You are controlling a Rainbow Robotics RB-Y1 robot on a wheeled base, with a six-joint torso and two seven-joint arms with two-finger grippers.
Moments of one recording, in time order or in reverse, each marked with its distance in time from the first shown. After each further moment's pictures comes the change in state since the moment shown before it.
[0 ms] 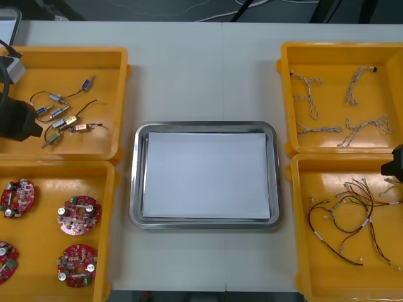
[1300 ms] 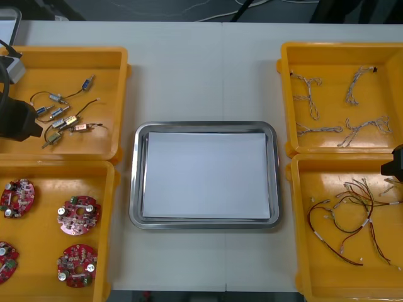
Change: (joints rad) right arm 0.000 0.000 0.000 0.000 0.000 0.000 0.000; left arm 0.000 0.000 0.000 0.000 0.000 0.000 0.000
